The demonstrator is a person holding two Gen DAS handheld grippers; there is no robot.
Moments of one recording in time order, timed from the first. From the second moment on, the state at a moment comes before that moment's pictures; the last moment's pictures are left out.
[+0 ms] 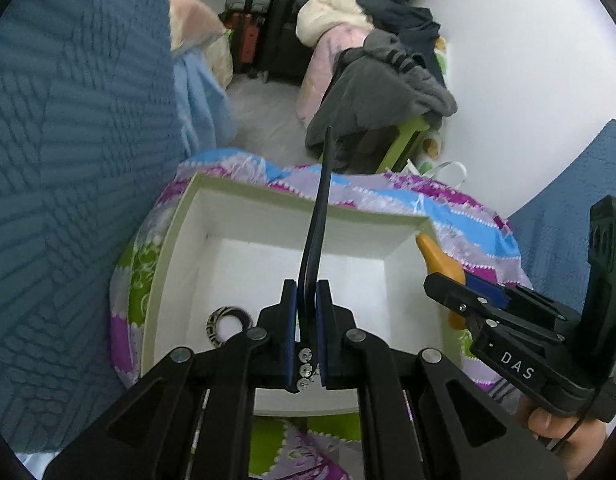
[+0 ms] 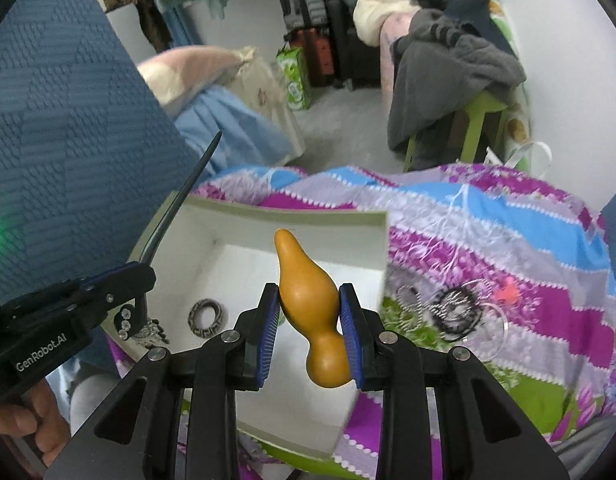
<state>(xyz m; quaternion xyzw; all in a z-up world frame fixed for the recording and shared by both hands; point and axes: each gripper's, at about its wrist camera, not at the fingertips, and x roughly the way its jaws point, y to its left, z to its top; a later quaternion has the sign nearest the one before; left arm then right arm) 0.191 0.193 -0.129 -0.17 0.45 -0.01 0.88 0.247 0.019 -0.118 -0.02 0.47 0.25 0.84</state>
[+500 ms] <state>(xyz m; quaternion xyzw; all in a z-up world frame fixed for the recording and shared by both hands) 0.188 0.187 -0.138 -0.15 0.47 -0.01 0.87 0.246 0.019 -0.126 -0.01 0.48 0.28 0.83</state>
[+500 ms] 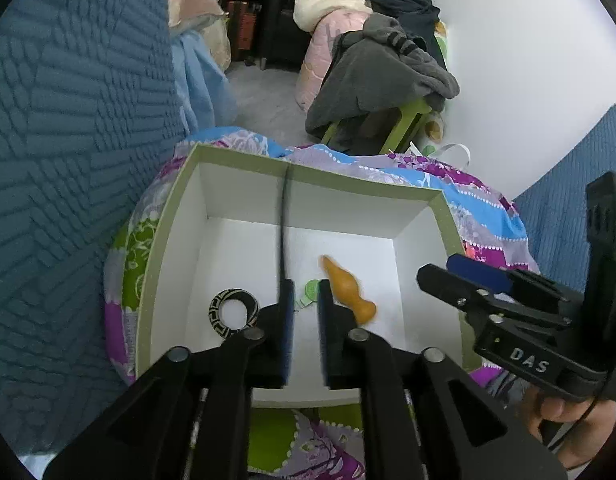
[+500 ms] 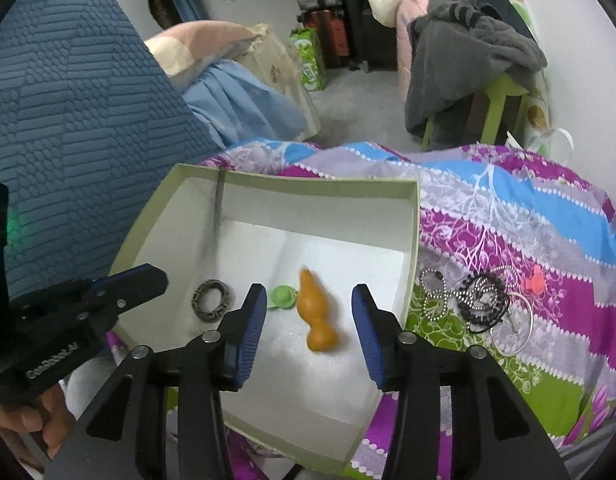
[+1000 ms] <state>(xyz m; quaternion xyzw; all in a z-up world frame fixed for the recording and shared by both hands) 0.170 0.154 -0.062 -0.16 0.39 0.00 0.91 0.228 -0.048 -0.040 -0.02 0.39 0.29 0.88</state>
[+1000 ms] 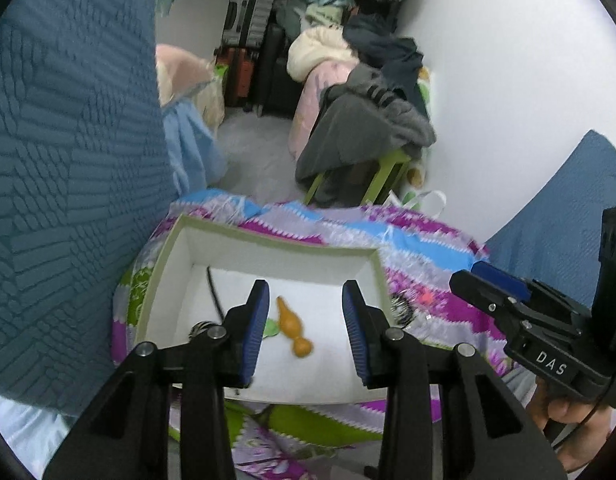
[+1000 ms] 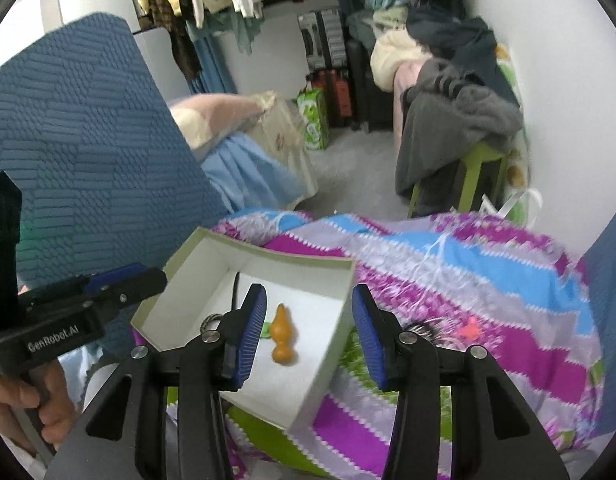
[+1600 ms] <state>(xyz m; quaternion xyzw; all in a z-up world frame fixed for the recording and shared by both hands) 0.183 0.051 -0.065 -0.18 0.38 -0.05 0.91 0.233 -0.160 -0.058 -0.01 0.36 0.24 0.90</state>
